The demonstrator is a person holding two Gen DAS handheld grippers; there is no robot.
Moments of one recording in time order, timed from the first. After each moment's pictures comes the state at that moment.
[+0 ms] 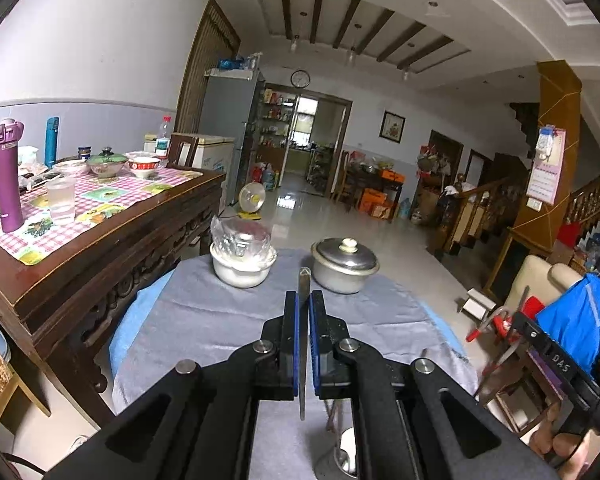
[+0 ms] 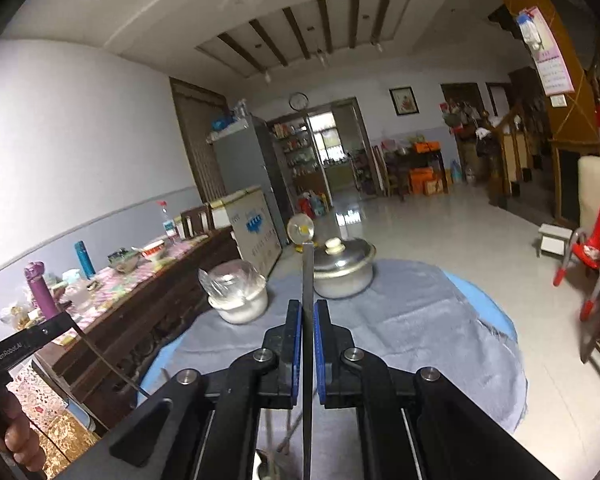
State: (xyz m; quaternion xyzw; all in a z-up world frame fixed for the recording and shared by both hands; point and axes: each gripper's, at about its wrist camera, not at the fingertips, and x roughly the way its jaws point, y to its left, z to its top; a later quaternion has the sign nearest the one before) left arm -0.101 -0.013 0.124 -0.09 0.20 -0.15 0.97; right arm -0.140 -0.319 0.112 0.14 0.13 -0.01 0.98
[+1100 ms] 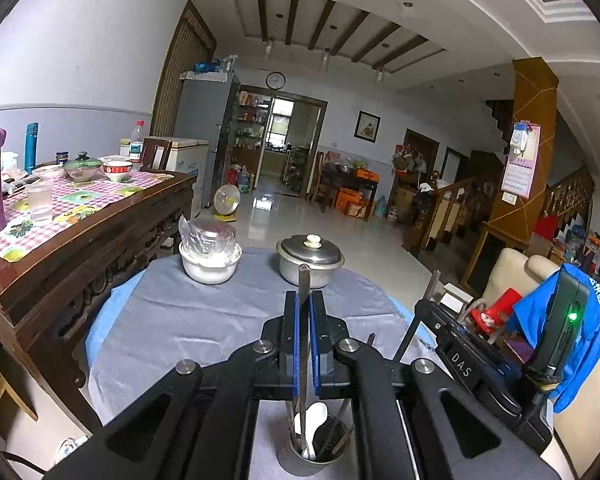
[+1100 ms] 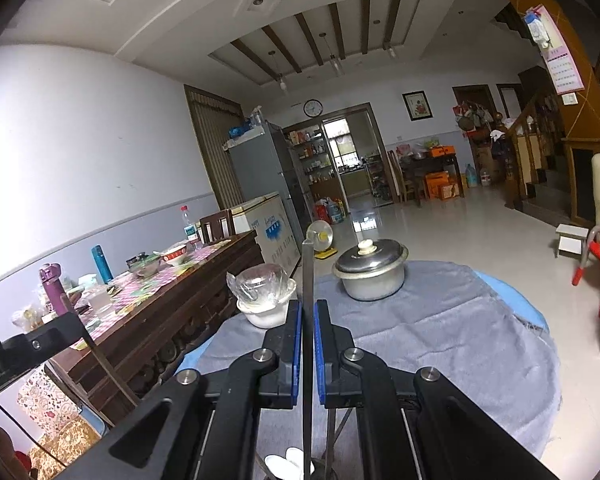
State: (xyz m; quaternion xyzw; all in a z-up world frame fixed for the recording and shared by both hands) left arm -0.132 -0.048 0.122 -0.08 0.20 -0.18 0.96; right arm -0.120 -0.275 0.090 0.15 0.13 0.01 0.98
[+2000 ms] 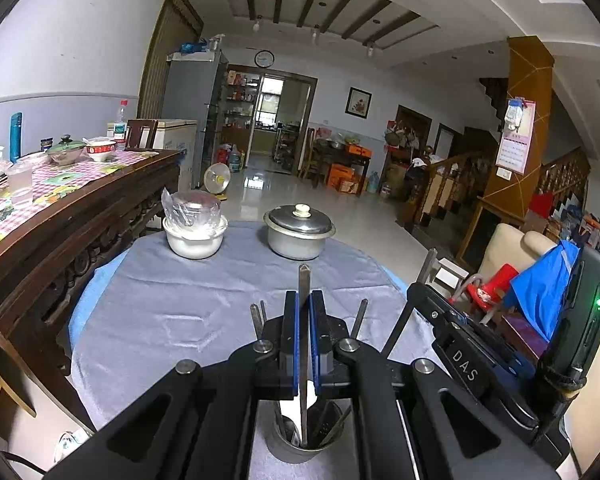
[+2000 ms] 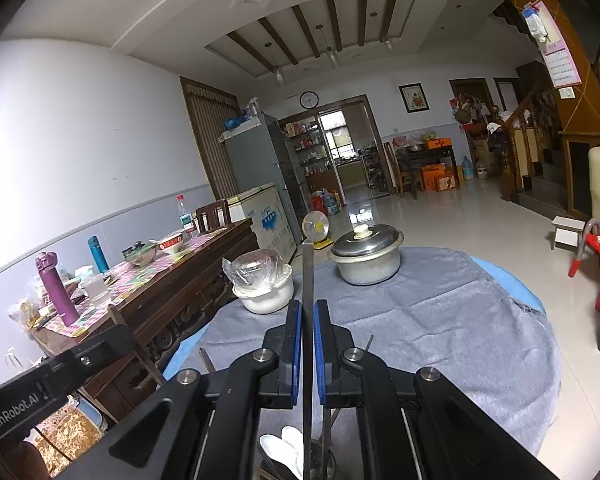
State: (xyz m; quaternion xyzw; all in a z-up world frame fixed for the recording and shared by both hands) left arm -0.123 -0.074 0.094 -0.06 0.23 -0.20 0.95; right arm -0.124 -0.271 0.075 0.15 0.14 0.00 0.98
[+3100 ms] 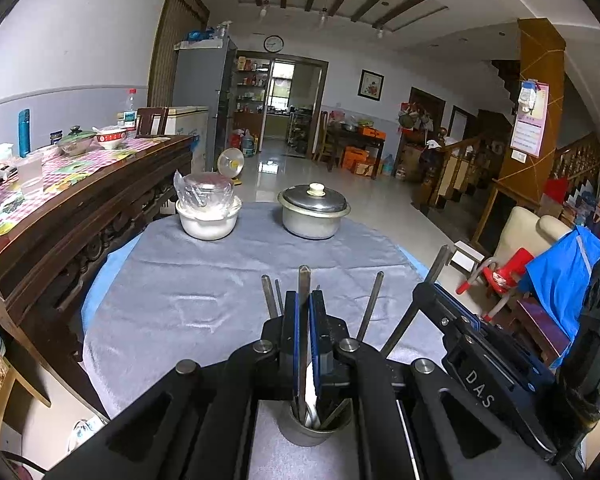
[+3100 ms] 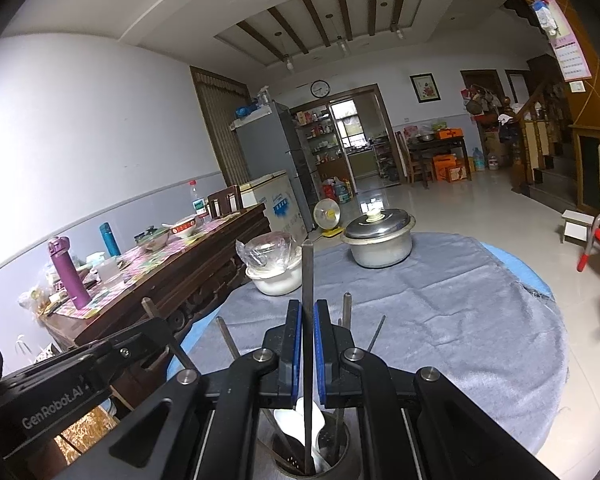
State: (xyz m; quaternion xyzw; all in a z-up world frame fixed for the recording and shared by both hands) left arm -0.125 -0.081 0.081 -0.04 0.26 -0.17 0.95; right arm -0.139 -0.261 0.060 0.15 0.16 0.03 0.98
